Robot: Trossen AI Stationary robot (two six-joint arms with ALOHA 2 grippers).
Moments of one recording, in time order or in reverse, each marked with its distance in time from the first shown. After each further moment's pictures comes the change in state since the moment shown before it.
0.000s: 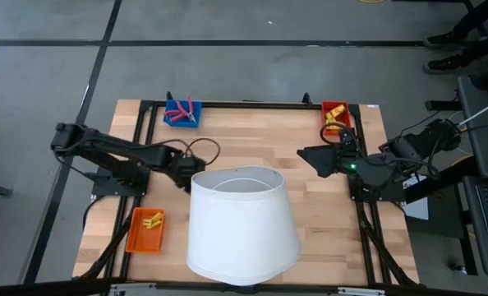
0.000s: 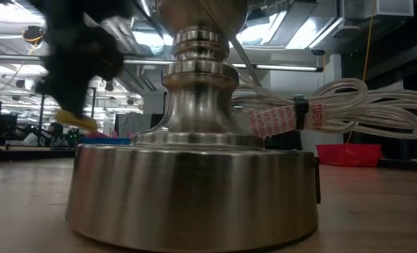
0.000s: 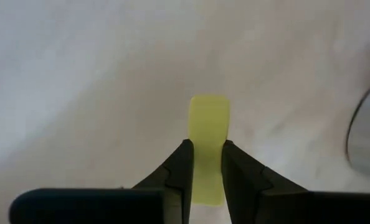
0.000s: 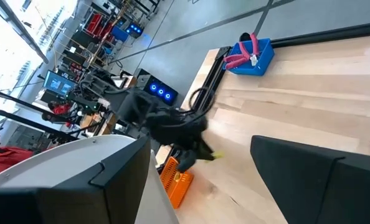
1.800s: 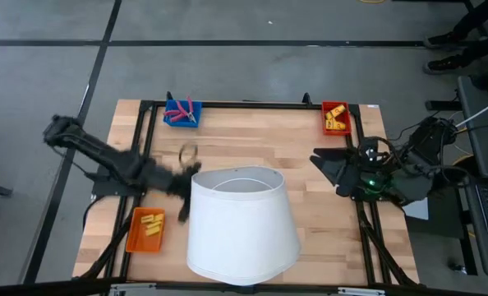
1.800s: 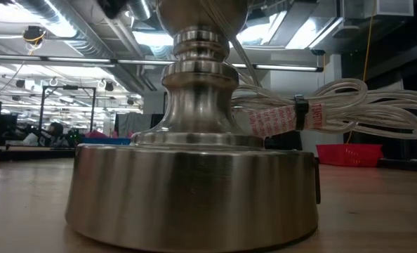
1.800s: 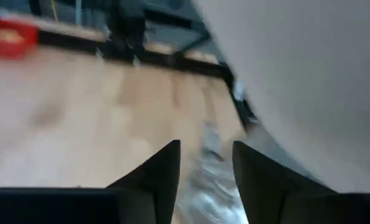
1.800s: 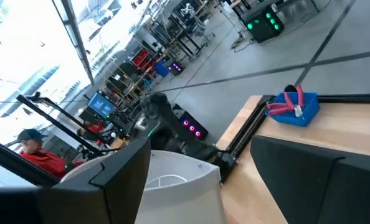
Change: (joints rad) left arm -0.374 -0.214 -0.019 0.729 -0.319 0.621; right arm 0.230 0.014 0.000 0.347 0.319 -0.368
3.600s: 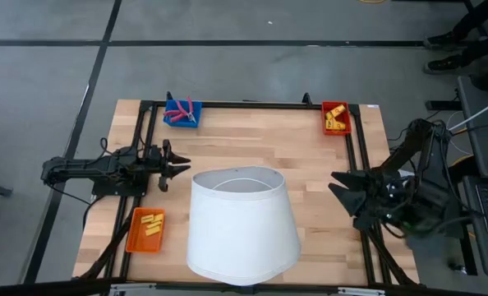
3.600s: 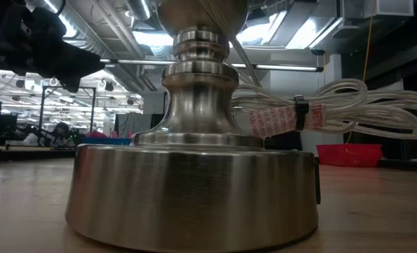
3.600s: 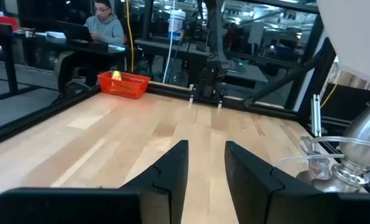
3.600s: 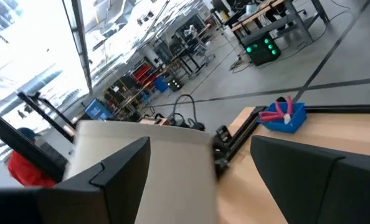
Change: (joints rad) left arm 0.490 -1.029 -0.756 0.055 0.184 0.196; right arm 0.310 0.094 0.000 -0.188 0.376 0.217
